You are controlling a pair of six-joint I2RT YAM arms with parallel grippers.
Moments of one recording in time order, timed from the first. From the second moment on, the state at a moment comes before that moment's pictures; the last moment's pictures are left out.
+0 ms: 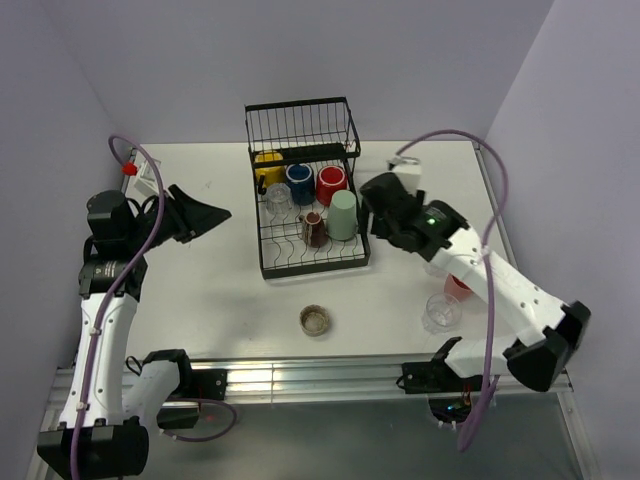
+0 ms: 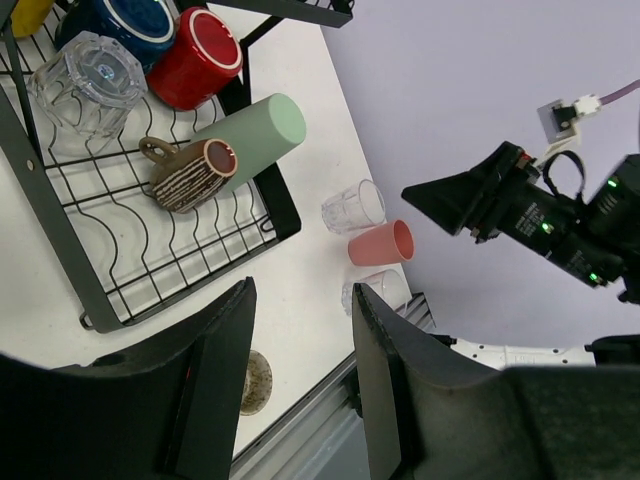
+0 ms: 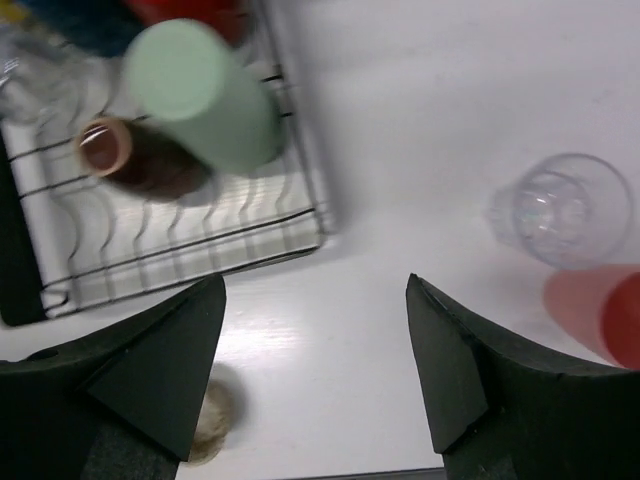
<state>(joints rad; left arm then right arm) 0.06 0.87 0.95 -0.35 0.81 -0.69 0.74 1.30 1.37 -0.95 0.58 0.66</state>
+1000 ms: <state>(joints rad) 0.06 0.83 0.89 -0.32 0.82 -0.69 0.13 1.41 1.03 -0.72 0.36 0.61</state>
